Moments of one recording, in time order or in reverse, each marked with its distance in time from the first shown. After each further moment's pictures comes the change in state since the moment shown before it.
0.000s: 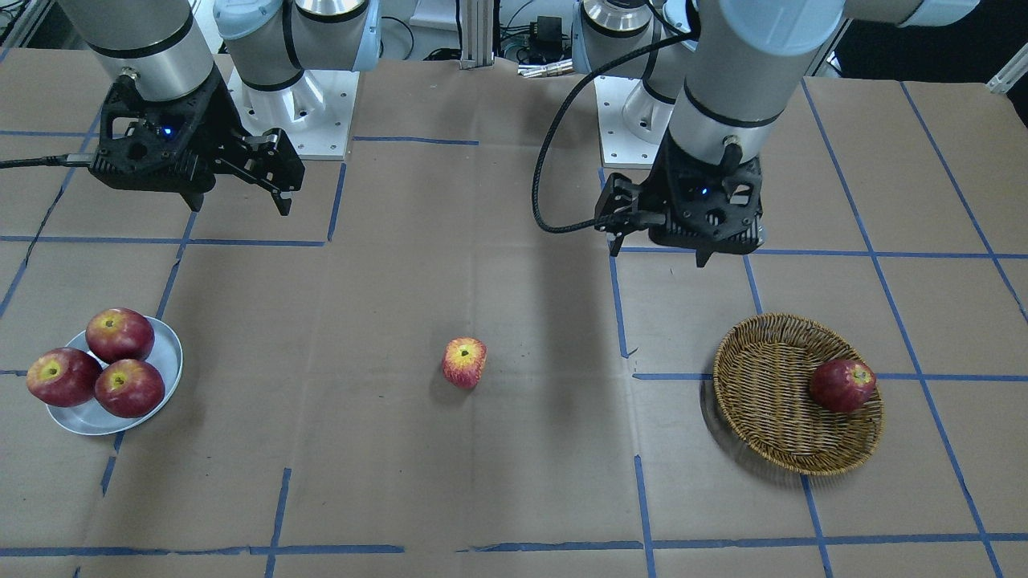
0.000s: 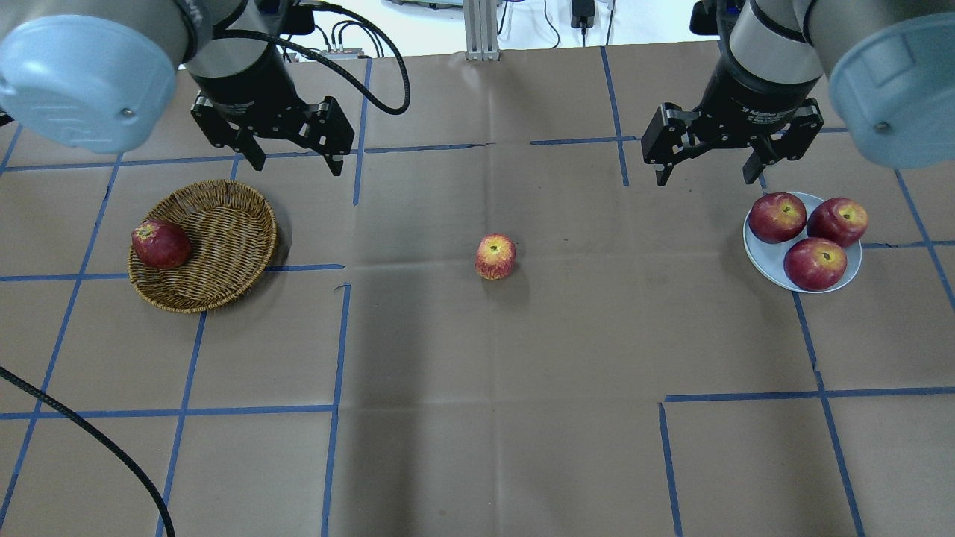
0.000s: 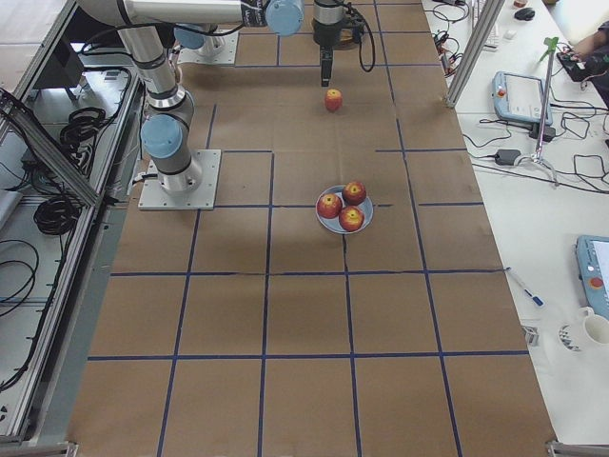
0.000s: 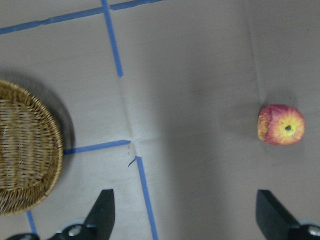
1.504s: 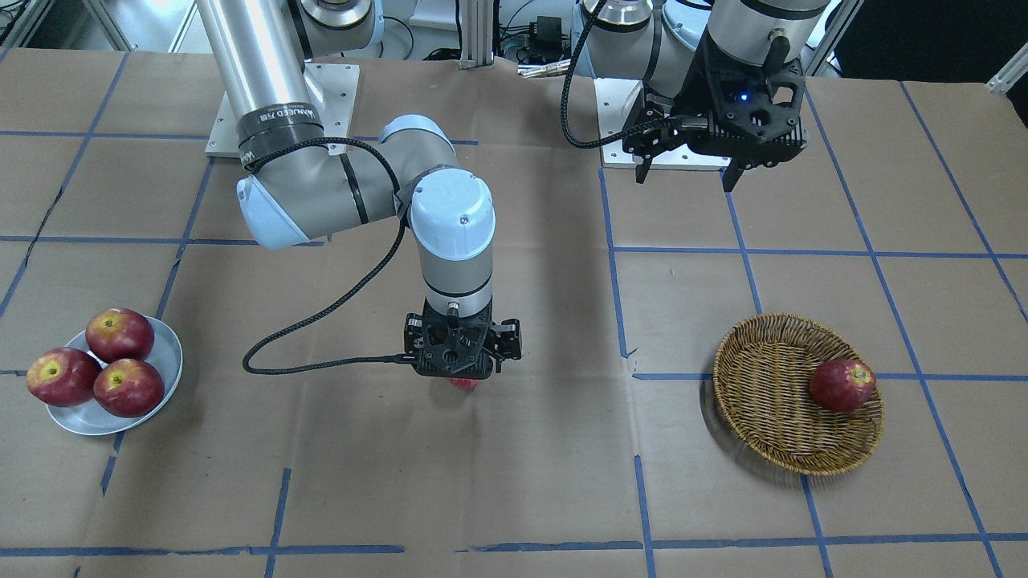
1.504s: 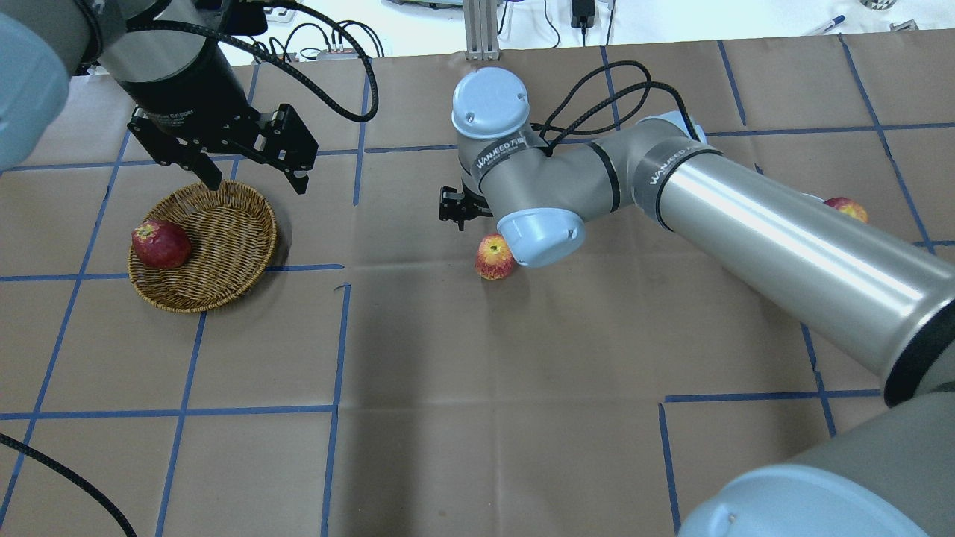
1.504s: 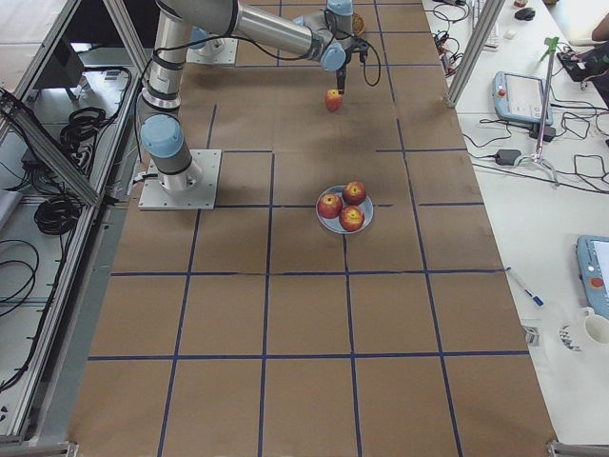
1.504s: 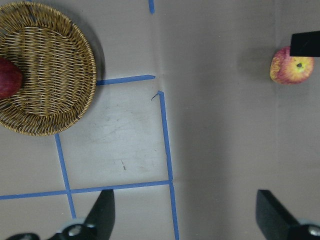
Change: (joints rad) left arm 0.015 0.089 0.001 -0.091 -0.005 -0.008; right arm 0.357 0.507 0.048 -0.645 -0.016 0.399
